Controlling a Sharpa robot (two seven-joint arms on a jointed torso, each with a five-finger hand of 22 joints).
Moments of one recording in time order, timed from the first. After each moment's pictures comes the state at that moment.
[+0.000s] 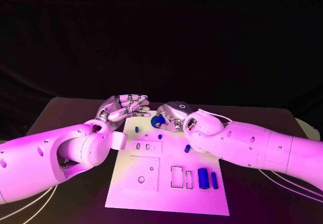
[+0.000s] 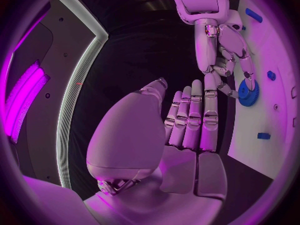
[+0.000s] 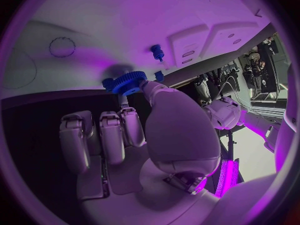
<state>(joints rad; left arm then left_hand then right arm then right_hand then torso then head) 1.23 -0.95 -0.02 1.75 0.02 -0.45 0.43 1.51 -0.16 0.27 0.28 0.20 0.86 0.22 0.26 0.17 1.09 0.15 0.08 0.07 1.05 0.10 0.32 0.29 0.17 1.07 0.19 0.39 0.11 1.28 -0.43 -0.13 1.25 -1.58 -0.43 -0.15 1.32 -0.22 0.39 0.27 0.18 0.83 0.18 0.25 0.41 1.42 0.10 1.43 1.31 1.47 0.02 1.56 1.31 0.01 1.47 0.13 1.57 1.31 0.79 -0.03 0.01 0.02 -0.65</state>
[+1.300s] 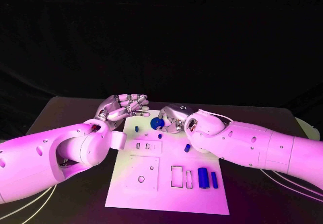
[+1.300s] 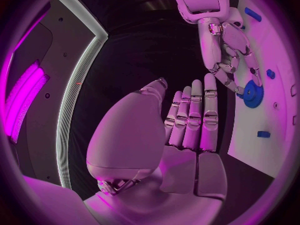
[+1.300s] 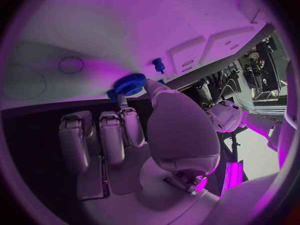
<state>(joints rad) 1.23 -0.96 -0.02 1.75 0.02 -0.45 0.43 1.51 -0.16 0.27 0.28 0.20 0.87 0.22 0.26 0.17 1.09 0.15 0.08 0.07 1.05 0.10 0.32 0.29 0.17 1.07 0.19 0.39 0.11 1.28 -0.44 -0.13 1.25 -1.57 -0.36 -0.17 1.24 -0.17 0.29 0.29 0.20 0.83 0.19 0.20 0.40 1.42 0.10 1.44 1.31 1.47 0.03 1.57 1.31 0.01 1.47 0.14 1.57 1.31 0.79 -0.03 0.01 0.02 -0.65</state>
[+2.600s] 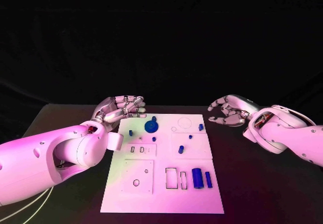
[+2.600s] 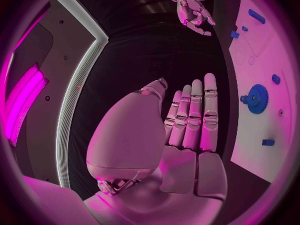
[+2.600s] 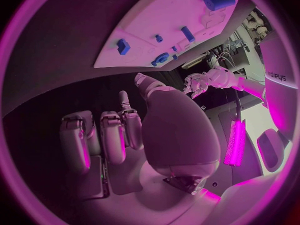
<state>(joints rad) 1.23 -0.95 -0.02 1.72 0.02 -0.43 0.43 1.51 -0.16 0.28 0.28 0.20 0.88 0.21 0.26 0.17 1.13 0.15 0.08 0.07 1.06 0.10 0.31 0.31 0.17 1.08 0.18 0.39 0.11 1.34 -0.97 -0.12 1.47 -1.26 -0.42 0.10 1.37 -0.21 0.35 0.20 0.20 0.88 0.15 0.20 0.41 1.45 0.07 1.45 1.31 1.47 0.00 1.57 1.31 0.01 1.47 0.12 1.57 1.31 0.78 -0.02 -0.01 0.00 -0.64</state>
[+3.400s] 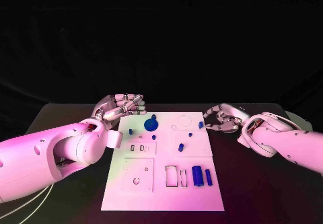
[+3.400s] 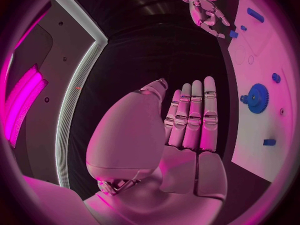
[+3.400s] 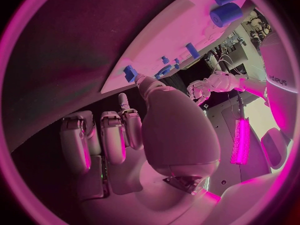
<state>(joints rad) 1.23 -0.95 -0.02 1.70 0.01 -0.41 0.43 1.51 -0.17 0.30 0.29 0.20 0.90 0.20 0.26 0.17 1.17 0.14 0.07 0.07 1.05 0.10 0.29 0.33 0.17 1.03 0.20 0.34 0.08 1.27 -0.89 -0.13 1.35 -1.22 -0.39 0.15 1.37 -0.21 0.35 0.20 0.20 0.83 0.17 0.16 0.40 1.45 0.08 1.45 1.31 1.47 0.00 1.57 1.31 0.01 1.47 0.11 1.57 1.31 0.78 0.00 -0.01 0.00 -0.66</state>
